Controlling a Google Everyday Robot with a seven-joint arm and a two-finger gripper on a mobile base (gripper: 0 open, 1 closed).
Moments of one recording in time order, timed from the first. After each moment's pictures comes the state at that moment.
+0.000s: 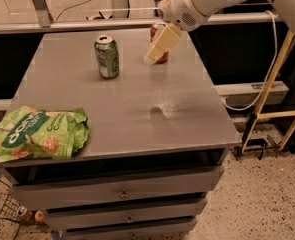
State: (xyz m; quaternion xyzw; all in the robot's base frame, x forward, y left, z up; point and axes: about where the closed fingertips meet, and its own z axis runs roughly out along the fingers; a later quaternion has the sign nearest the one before) arm 0.662 -0.024 0.978 -0.62 0.67 0.09 0.40
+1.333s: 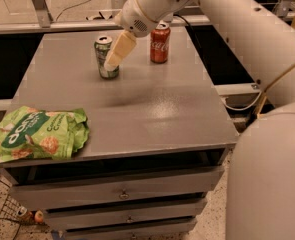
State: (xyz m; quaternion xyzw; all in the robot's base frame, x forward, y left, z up) arm 0.680 0.085 0.939 -0.66 0.64 0.17 0.35
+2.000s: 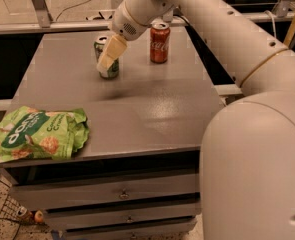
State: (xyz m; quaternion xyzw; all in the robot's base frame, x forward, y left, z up) arm 0.703 0.111 0.914 -0.65 0.66 0.18 0.33
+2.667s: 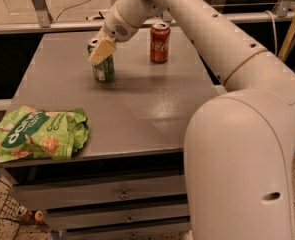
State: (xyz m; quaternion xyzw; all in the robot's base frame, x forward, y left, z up) arm 0.707 0.137 0.906 -0.66 0.64 0.20 0.32
